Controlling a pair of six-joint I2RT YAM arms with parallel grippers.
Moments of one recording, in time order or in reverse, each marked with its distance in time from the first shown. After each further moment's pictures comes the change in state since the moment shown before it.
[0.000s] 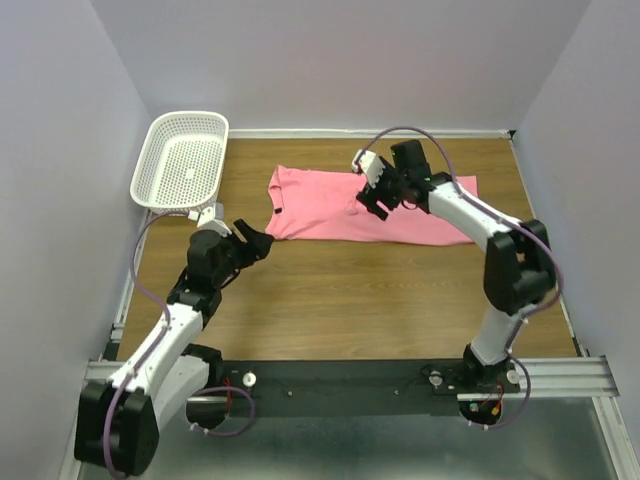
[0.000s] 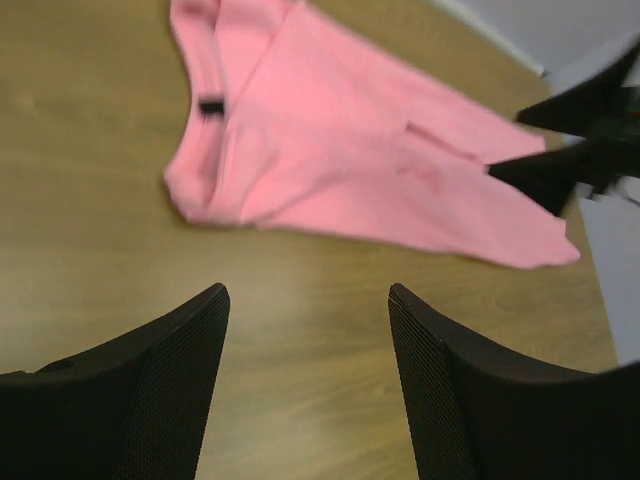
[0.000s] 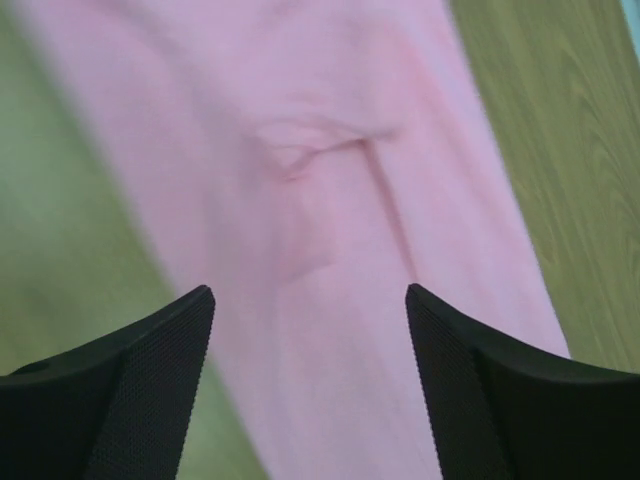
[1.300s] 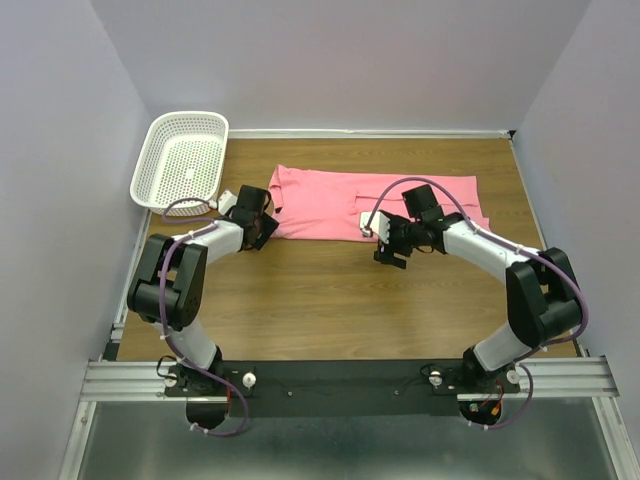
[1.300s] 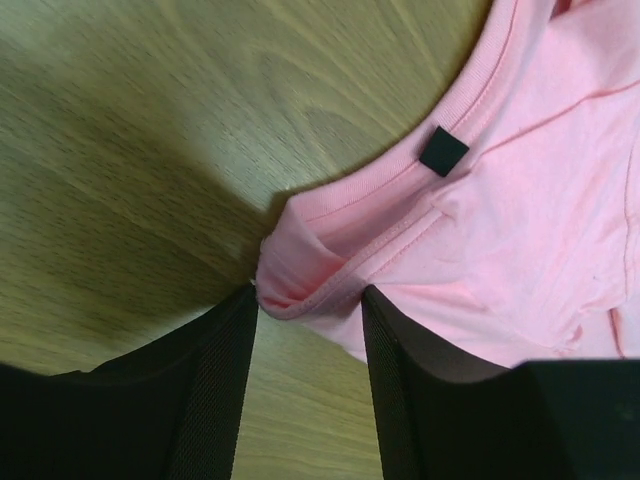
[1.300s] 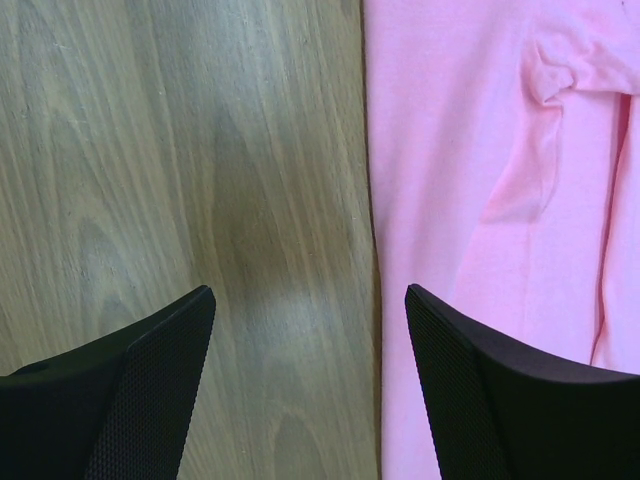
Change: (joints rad) left arm -0.069 0.880 0.484 -0.267 -0.303 -0.512; right arm 0.007 -0.330 -0.515 -0.022 -0.272 -0.418
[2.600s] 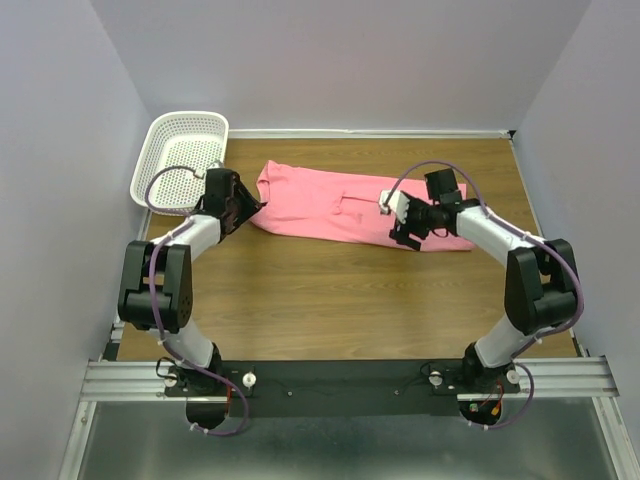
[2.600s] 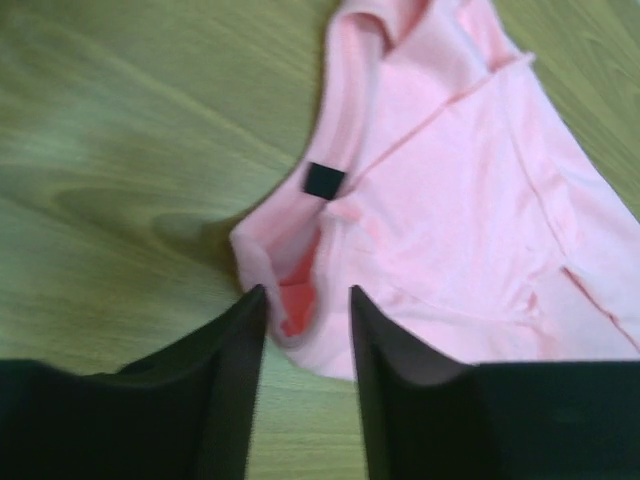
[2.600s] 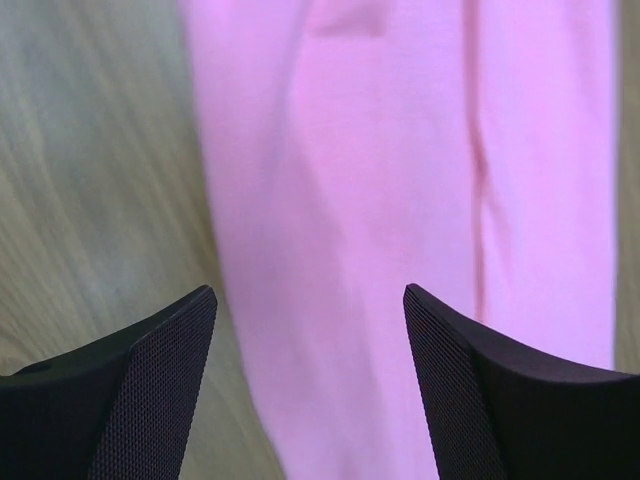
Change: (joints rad) left arm 0.183 -0.024 0.050 0.146 0.205 0.419; right arm -0.153 0.073 0.070 -0.008 0.004 -0.052
